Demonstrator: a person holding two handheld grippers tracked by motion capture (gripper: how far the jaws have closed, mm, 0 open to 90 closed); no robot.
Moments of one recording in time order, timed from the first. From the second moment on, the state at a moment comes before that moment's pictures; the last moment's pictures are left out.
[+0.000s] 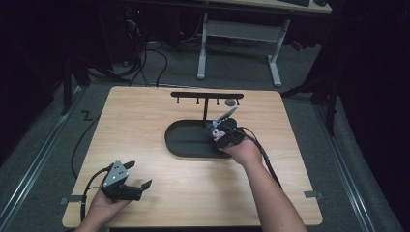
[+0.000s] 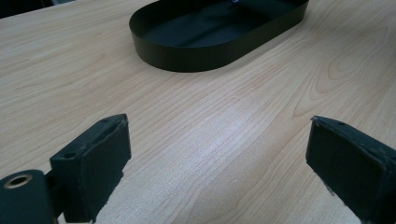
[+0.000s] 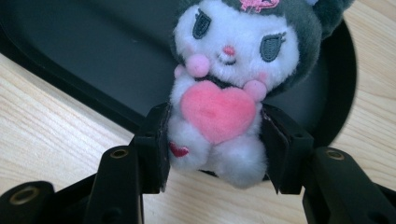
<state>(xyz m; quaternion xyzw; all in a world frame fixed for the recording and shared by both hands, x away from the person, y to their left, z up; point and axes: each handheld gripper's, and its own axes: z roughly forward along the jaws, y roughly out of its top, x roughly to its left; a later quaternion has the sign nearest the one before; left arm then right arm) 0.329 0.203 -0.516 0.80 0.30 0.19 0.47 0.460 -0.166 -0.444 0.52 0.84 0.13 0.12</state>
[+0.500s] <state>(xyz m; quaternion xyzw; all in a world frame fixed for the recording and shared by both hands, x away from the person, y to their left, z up) 0.330 0.205 -0.516 0.80 0.30 0.19 0.48 0.471 -0.149 -0.467 0.51 0.84 0.11 0.11</state>
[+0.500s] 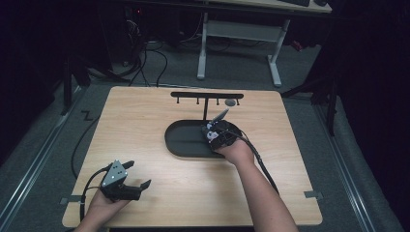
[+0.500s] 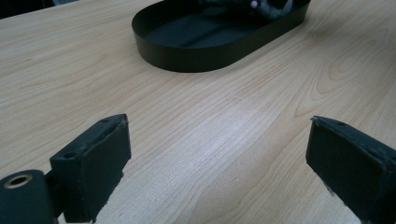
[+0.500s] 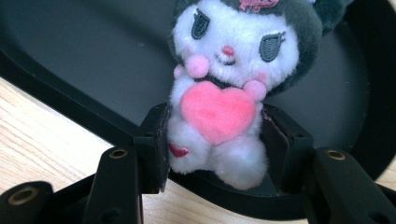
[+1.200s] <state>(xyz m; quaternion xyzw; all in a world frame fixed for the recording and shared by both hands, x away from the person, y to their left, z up) 0.330 0.203 -0.518 0.81 0.30 0.18 0.47 0.469 -0.148 -0.454 0.53 0.83 0.15 0.12</state>
